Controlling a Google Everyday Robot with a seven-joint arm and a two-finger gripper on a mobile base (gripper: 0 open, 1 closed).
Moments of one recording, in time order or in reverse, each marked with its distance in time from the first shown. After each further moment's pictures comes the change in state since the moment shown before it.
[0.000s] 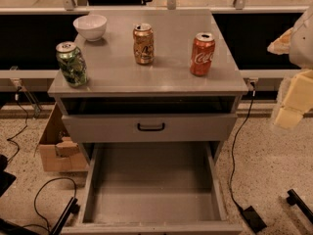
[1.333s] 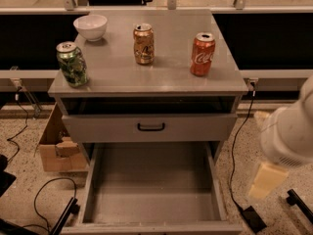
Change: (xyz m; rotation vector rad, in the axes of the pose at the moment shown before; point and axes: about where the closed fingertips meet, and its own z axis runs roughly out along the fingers) arm 0.046 0.070 0.131 0.090 0.079 0.011
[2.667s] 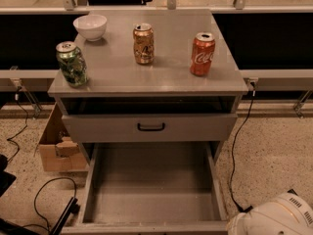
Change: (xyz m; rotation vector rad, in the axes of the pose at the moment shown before) arm 0.058 0.192 0.234 -0.255 0.045 0.104
